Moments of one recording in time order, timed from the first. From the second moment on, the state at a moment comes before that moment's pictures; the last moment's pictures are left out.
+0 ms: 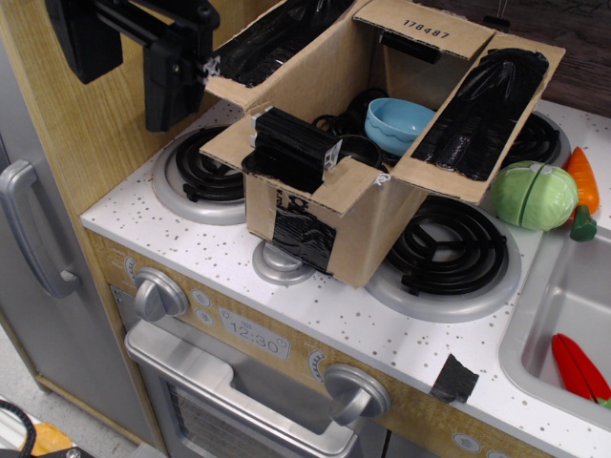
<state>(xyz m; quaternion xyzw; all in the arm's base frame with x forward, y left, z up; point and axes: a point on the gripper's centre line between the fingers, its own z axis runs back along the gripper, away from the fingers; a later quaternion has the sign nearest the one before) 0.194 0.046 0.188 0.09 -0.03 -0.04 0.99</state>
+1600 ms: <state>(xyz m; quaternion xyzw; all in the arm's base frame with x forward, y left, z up) 0.215 0.013 0.119 0.03 -0.09 -0.01 1.00</state>
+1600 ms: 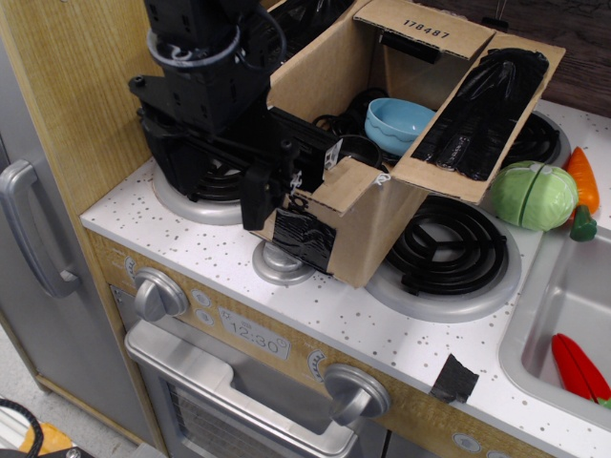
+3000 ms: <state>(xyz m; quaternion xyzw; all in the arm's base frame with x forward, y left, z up) 0.286 0.000 0.148 0.07 -0.15 -0.06 0.98</state>
